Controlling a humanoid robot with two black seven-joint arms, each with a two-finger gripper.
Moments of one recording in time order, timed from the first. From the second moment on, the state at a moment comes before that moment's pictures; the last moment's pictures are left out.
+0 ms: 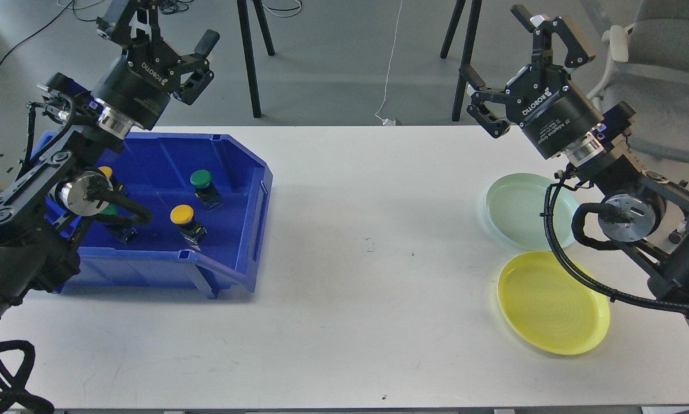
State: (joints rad) left arm -0.72 0.39 -0.97 -0.91 0.57 -0.49 -0.49; right arm 0.74 -0.54 0.66 1.19 -0.17 0.38 0.49
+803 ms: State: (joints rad) left arm -0.70 0.60 -0.90 -1.38 0.89 -0.49 -0.49; right arm 0.68 -0.54 0.69 1.17 -0.16 0.38 0.49
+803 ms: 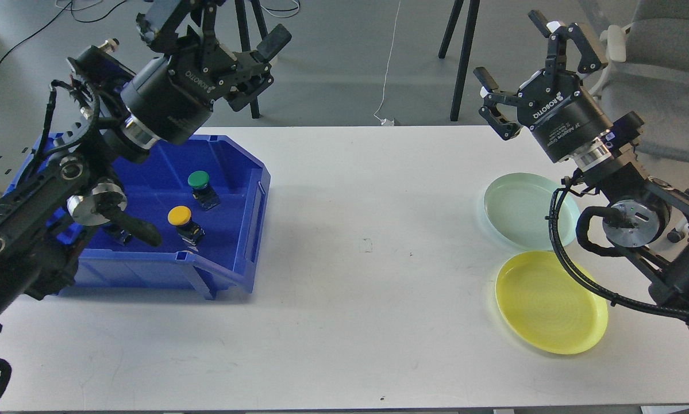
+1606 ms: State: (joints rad) left arm -1.31 0.71 0.23 -1.01 1.63 -0.49 -0.49; right arm 0.61 -0.51 0.71 1.12 -0.16 0.38 0.49
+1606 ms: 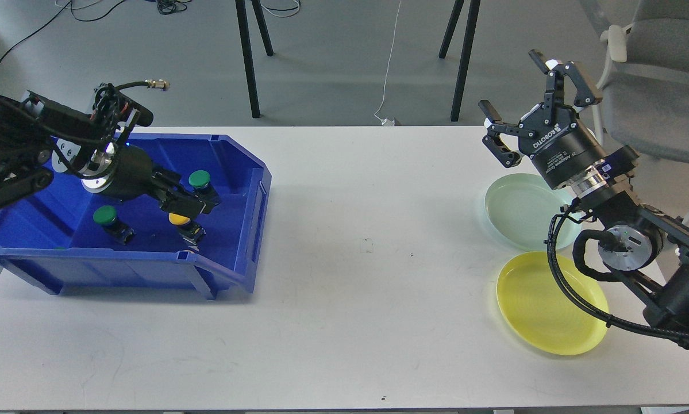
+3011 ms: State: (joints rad) left arm -1.21 0.63 0.22 -0.85 1.61 -0.47 -0.49; right arm 0.55 -0.52 0.75 1.13 -0.16 0.38 0.49
